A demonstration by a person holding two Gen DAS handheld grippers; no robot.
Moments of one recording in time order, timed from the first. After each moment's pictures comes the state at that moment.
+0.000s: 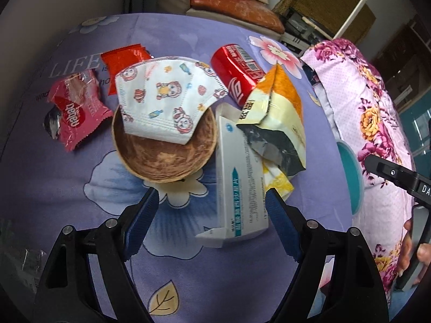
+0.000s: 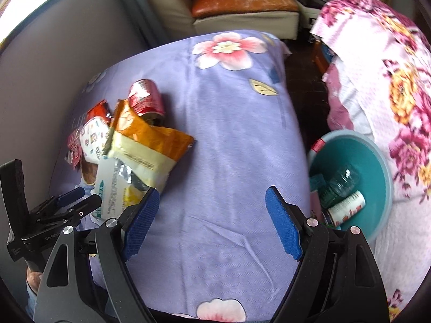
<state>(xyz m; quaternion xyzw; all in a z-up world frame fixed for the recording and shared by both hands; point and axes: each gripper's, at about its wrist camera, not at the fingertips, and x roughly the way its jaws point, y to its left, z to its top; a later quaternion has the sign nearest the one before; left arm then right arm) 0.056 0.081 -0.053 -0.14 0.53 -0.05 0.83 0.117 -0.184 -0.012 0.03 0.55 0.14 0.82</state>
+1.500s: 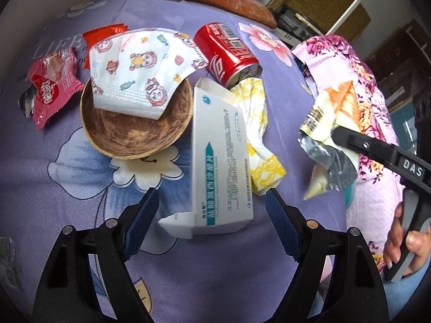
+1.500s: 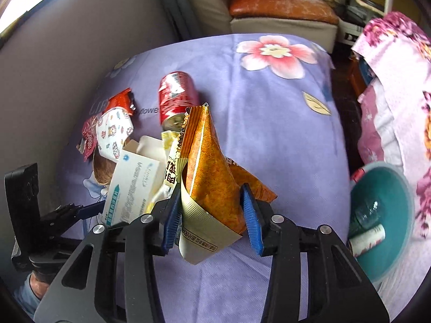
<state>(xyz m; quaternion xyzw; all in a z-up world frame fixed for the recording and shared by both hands) 0.056 0.043 -0.072 -0.16 0.54 -0.07 0.82 0.126 -0.164 -0.032 0.03 0.53 0.20 0.82</state>
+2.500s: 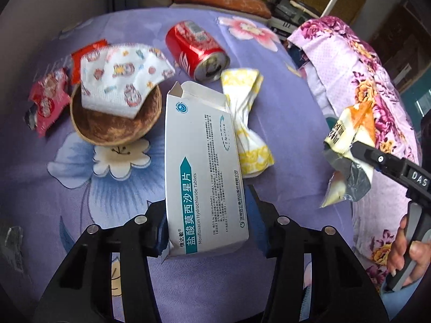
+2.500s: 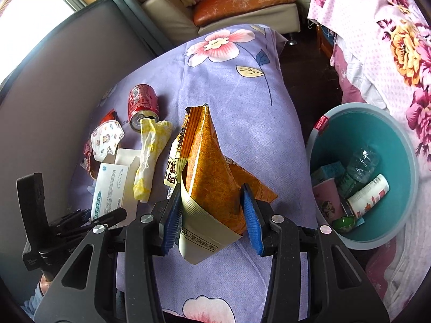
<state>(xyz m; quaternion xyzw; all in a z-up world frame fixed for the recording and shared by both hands) 0.047 -0.001 -0.053 -0.10 0.54 -0.06 0.83 0.087 -0.255 -0.040 0.14 0.52 0.17 0.82</state>
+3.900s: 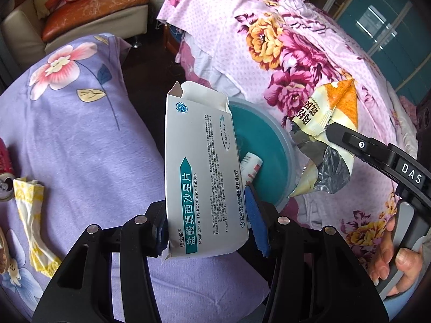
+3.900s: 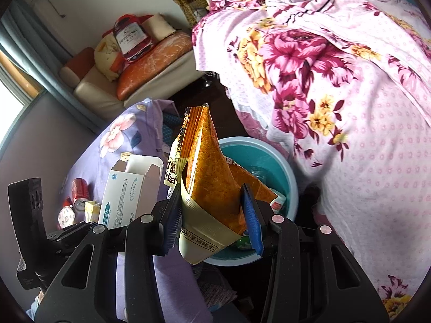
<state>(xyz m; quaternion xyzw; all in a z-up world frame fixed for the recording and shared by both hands) 0.122 -0.263 -0.048 0.03 0.55 -0.26 0.79 0.061 -0.469 -0.022 0.24 0.44 -0.02 0.86</state>
